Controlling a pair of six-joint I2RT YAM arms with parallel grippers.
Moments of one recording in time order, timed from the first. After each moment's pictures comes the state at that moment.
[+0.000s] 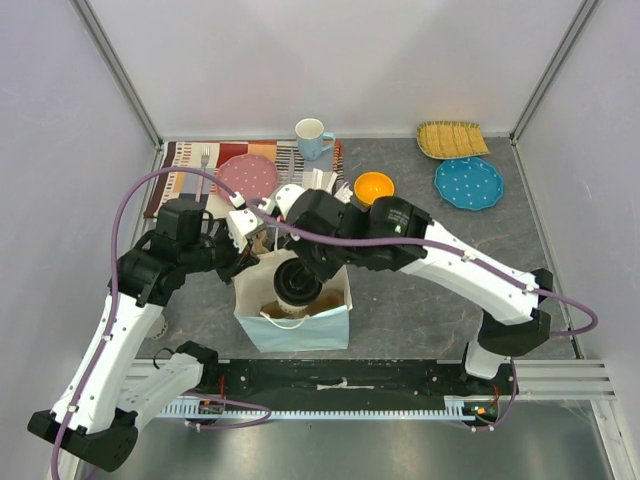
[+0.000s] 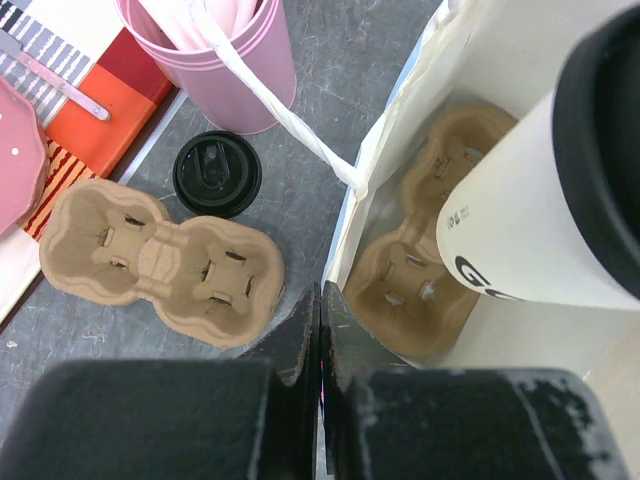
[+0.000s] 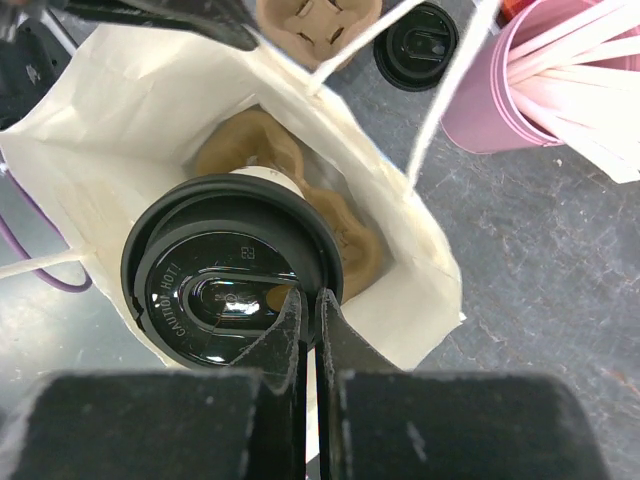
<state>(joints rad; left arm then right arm) -0.37 0.87 1.14 -0.98 0.48 0.44 1.21 1.72 2.17 -1.32 0.19 0.27</state>
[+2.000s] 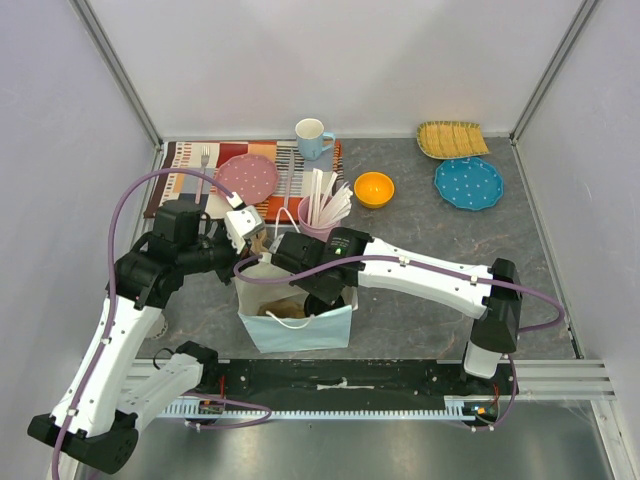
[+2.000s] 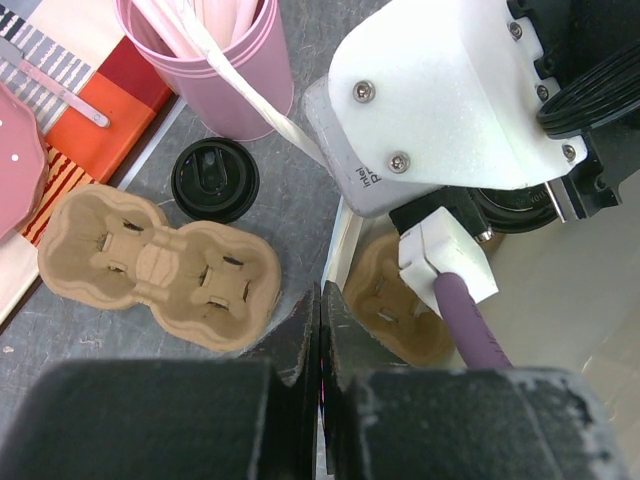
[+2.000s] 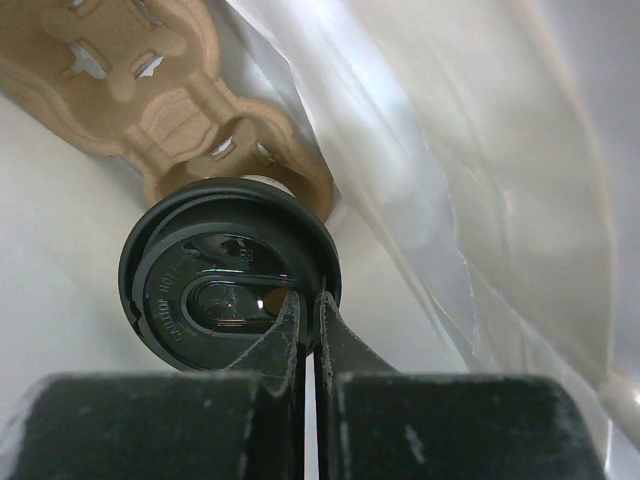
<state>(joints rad) -0.36 0.86 1.14 -0.97 0.50 0.44 1.21 1.77 1.72 -1.20 0.23 0.14</state>
